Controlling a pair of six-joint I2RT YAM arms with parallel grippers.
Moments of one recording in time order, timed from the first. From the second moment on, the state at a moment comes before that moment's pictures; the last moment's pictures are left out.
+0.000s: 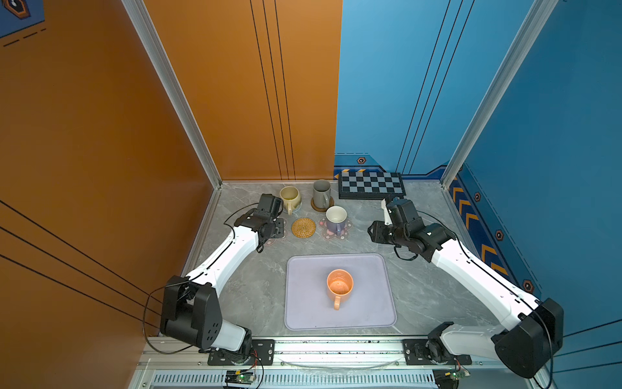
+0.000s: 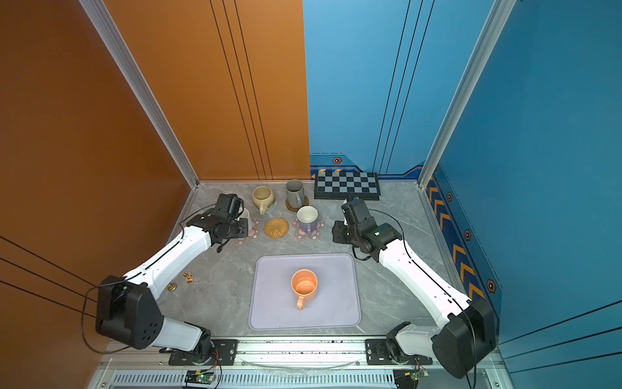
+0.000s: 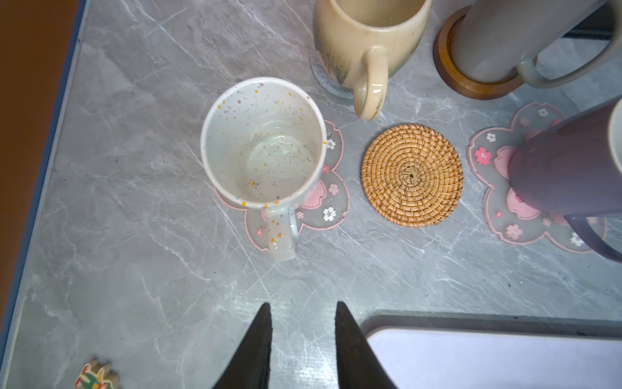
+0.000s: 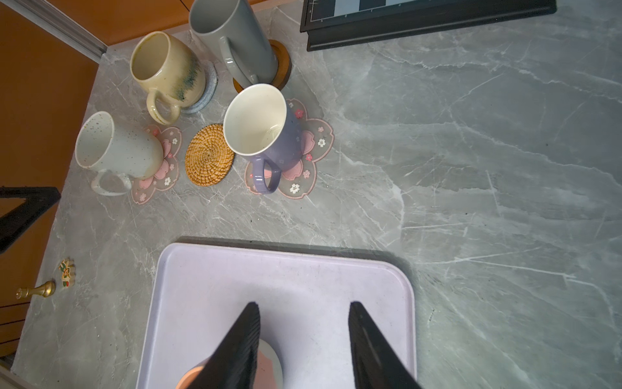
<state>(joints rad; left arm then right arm) -0.28 1.42 1.15 -0.69 -0.25 -0.30 0.53 1.28 1.14 -0.67 0.03 0.53</state>
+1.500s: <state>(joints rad) -0.40 1.11 0.90 -0.80 -0.22 -0.50 1.25 1.03 0.87 -0.75 0.27 0.77</state>
